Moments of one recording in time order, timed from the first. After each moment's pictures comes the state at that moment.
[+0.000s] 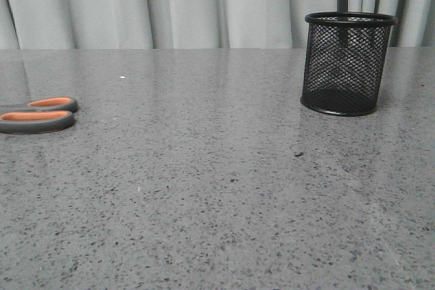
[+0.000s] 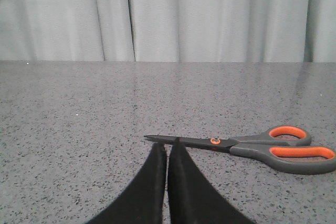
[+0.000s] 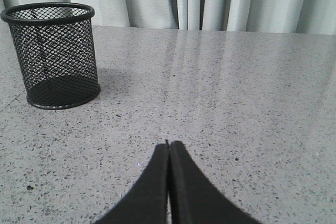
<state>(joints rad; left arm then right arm) 0.02 0.00 0.00 -0.13 0.10 0.09 -0.03 -0.01 0.01 -0.02 0.17 -0.05</state>
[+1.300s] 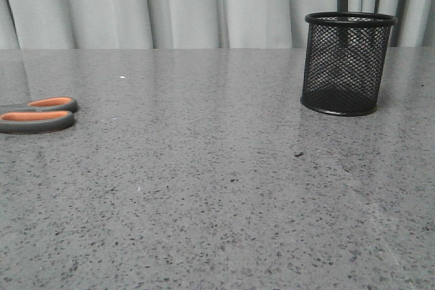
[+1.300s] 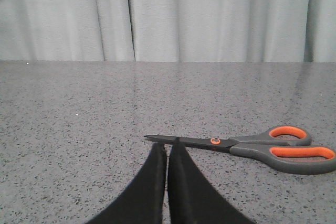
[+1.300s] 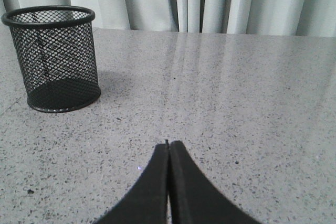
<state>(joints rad) 0.02 0.00 0.00 -0.13 0.10 0.09 -0.03 -0.01 0.01 -0.02 0.16 -0.05</state>
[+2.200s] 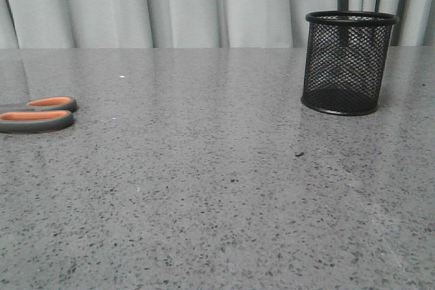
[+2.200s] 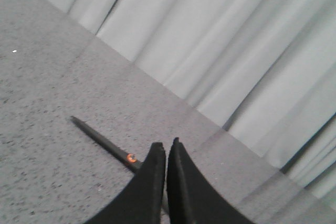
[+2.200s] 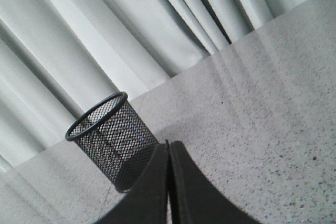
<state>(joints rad) 0.02 0.00 -0.06 -0.79 0.13 0.09 -0.03 -0.01 -0.01 0.58 0.06 -0.05</state>
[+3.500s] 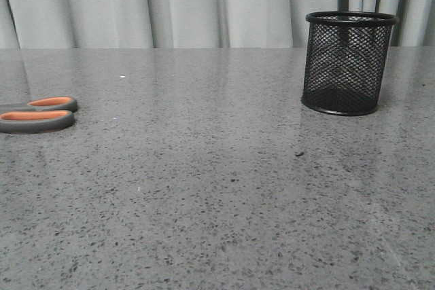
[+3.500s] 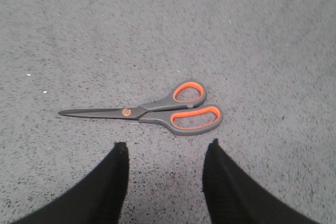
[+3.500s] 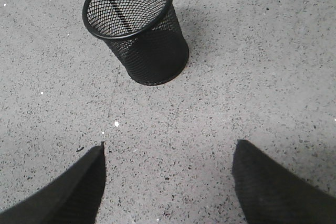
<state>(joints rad) 0.02 0.67 -0.84 -0.35 0.91 0.26 -0.03 0.72 -0.76 0.36 0.83 -0.14</state>
